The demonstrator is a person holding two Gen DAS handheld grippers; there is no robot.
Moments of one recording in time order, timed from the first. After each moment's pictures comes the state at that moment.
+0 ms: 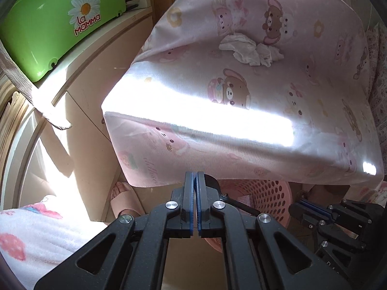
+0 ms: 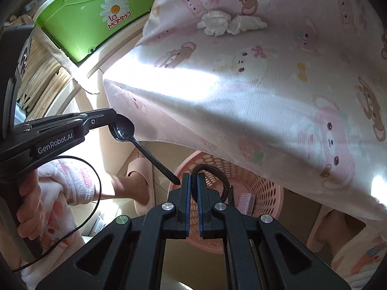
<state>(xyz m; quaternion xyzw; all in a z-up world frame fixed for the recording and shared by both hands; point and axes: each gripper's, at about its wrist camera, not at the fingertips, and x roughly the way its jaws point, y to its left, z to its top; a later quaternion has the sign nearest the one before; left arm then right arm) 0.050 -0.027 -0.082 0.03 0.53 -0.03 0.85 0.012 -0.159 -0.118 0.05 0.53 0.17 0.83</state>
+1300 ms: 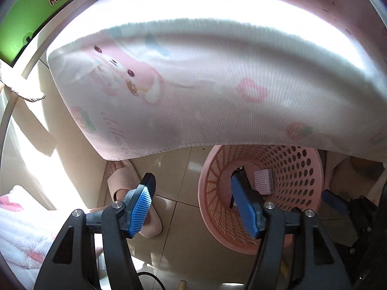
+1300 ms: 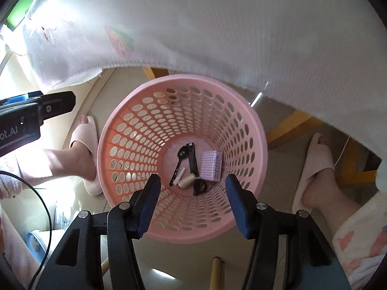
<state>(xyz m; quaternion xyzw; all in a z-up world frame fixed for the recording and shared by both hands) 0.056 -0.050 -0.168 0.06 0.59 -0.01 0.80 0.009 -0.170 -0.228 -0.01 0.60 0.04 0.80</state>
